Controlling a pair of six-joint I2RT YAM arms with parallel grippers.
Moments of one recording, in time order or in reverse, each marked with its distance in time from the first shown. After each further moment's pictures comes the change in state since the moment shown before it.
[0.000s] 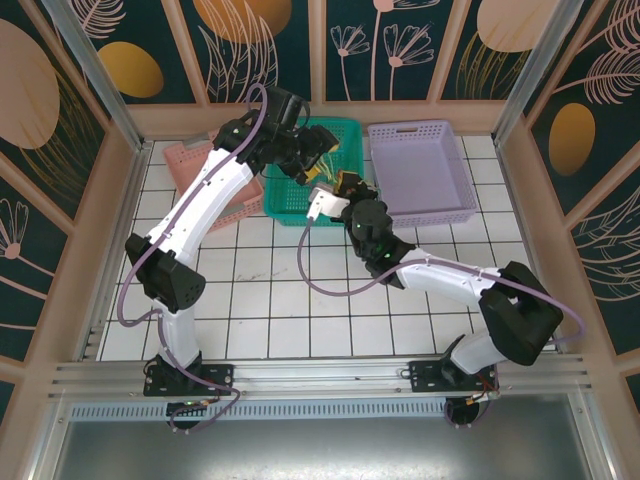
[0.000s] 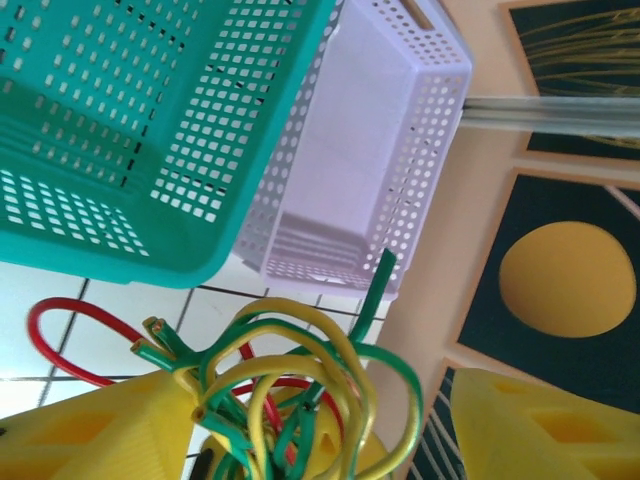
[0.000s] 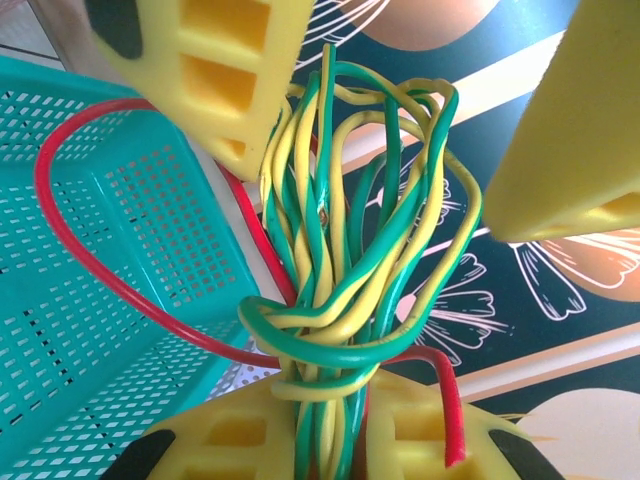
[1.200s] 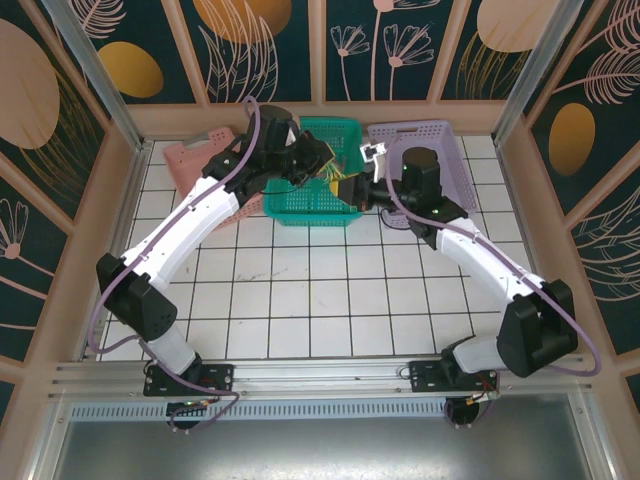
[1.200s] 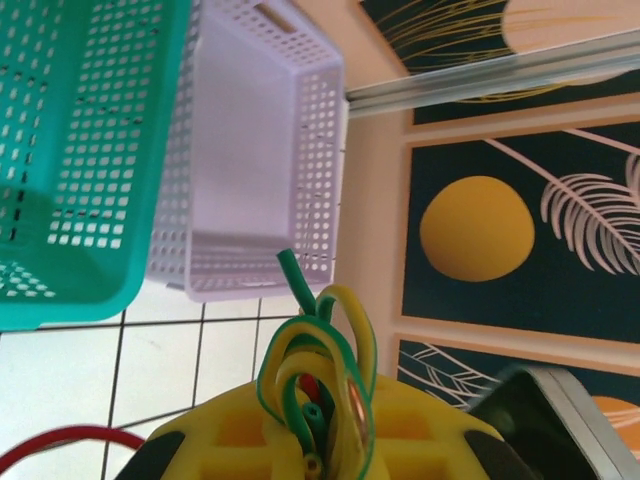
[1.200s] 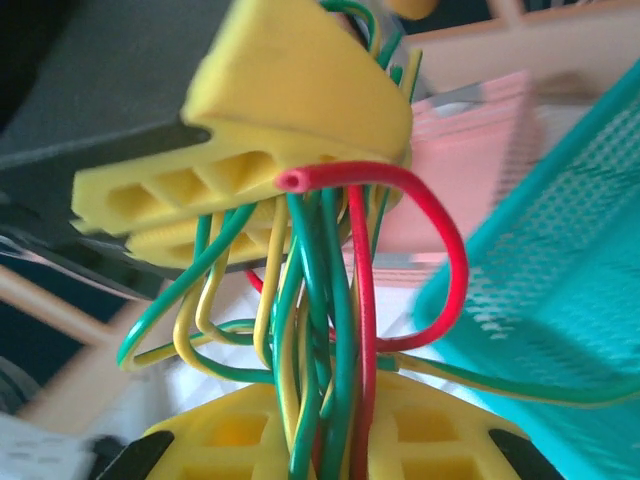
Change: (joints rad) left arm -0.024 -0.259 -0.440 0.500 0.016 0.100; right arm -0.390 -0.087 0.229 -0.536 -1.361 1.635
